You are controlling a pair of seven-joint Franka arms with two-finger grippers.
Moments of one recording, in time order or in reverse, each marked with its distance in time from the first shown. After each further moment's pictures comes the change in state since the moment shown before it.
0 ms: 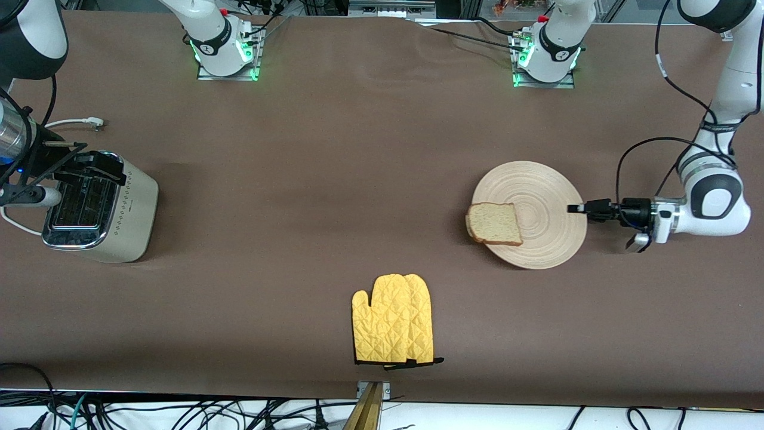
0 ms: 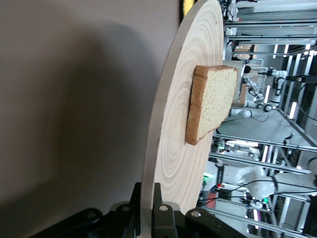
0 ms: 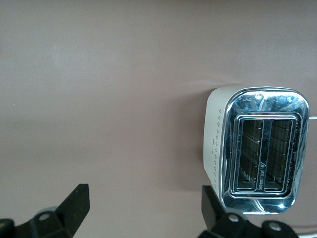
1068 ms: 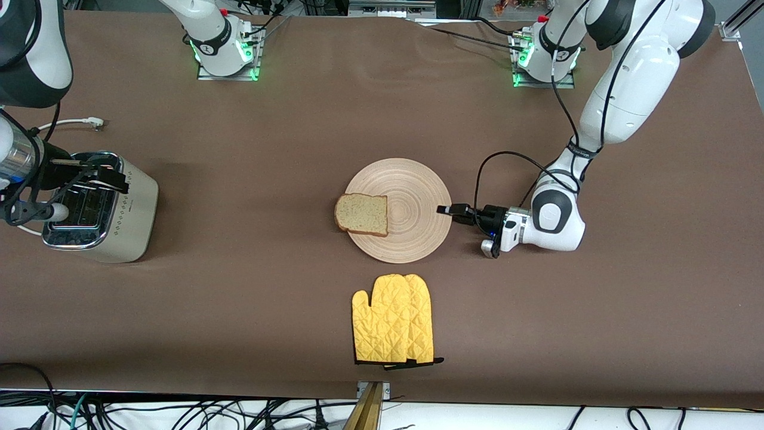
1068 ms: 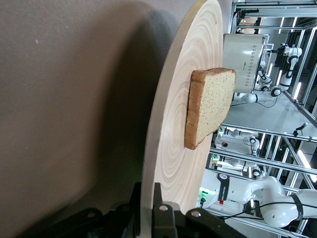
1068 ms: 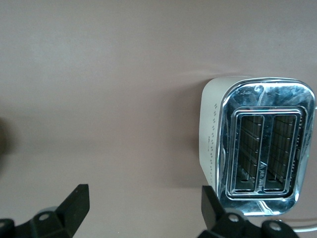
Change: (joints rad) left arm -0.532 0.113 -0.006 0.013 -0.342 0.285 -0.021; right arm -0.022 0.064 -0.003 0.000 -0.006 -0.002 0.000
